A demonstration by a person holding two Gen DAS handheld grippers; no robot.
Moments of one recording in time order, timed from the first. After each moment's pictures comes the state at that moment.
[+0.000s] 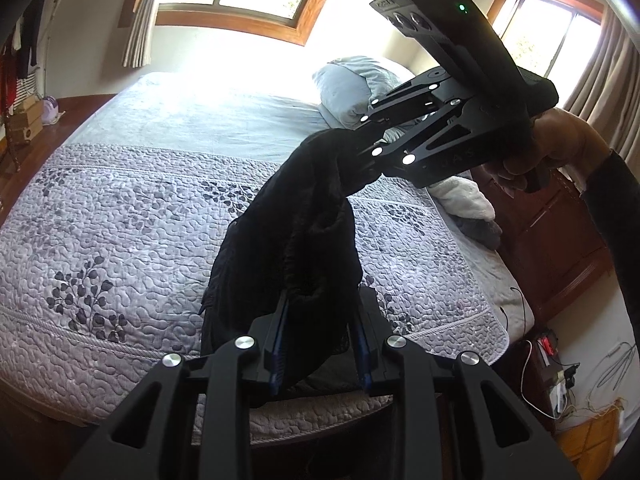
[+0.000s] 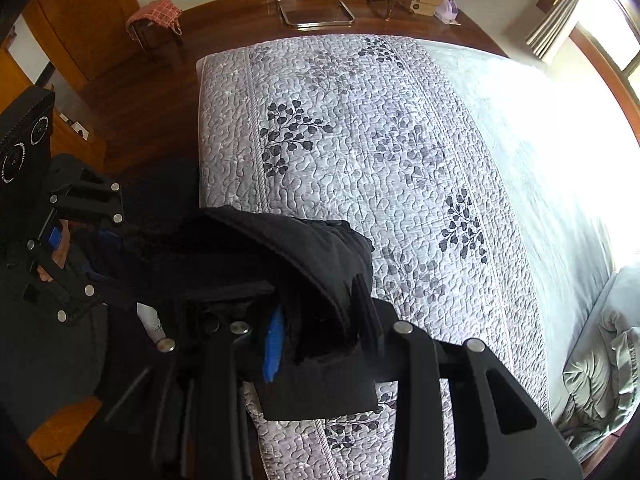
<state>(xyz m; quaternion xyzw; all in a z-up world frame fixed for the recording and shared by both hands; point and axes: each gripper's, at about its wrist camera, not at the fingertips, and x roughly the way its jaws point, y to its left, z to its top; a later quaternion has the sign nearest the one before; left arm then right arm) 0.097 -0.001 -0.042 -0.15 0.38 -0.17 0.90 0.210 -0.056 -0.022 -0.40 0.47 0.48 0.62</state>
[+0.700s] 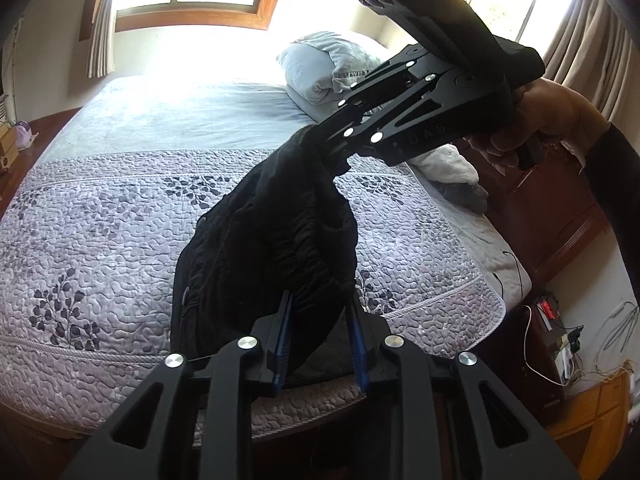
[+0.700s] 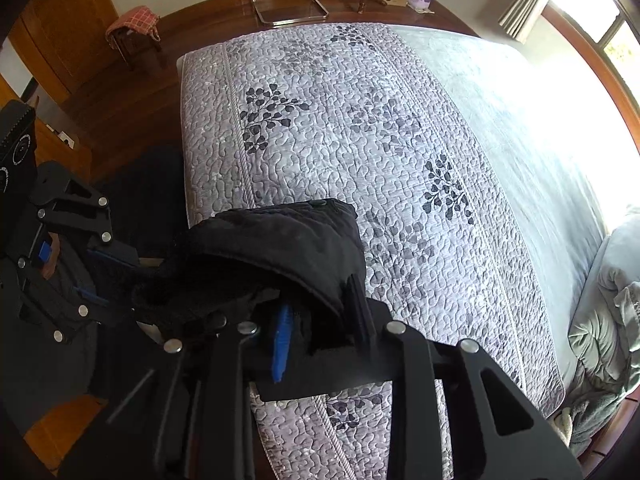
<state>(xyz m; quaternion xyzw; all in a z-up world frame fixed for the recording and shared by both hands) 0.099 -0.070 -0.046 -0.10 0.40 -0.21 0.88 0.207 -0.120 -0.034 -0.39 0.48 0.45 0.65</state>
